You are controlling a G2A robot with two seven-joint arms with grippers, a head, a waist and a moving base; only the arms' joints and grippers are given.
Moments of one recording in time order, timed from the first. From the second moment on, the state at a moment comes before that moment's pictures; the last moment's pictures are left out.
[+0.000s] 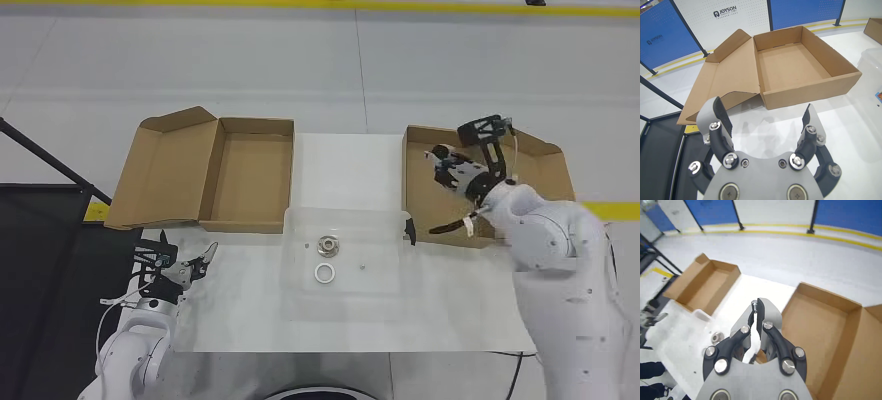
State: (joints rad) left arm 1.75 -1.16 -1.59 -1.83 1.37 0.03 0.06; right arm -0.90 -1.16 1.39 -1.69 -0.89 -0.13 0.87
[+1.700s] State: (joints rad) left arm 1.75 -1.16 -1.59 -1.83 1.37 0.03 0.06; right arm -0.17 -1.43 0.86 -0.27 -0.98 -0.04 0.93
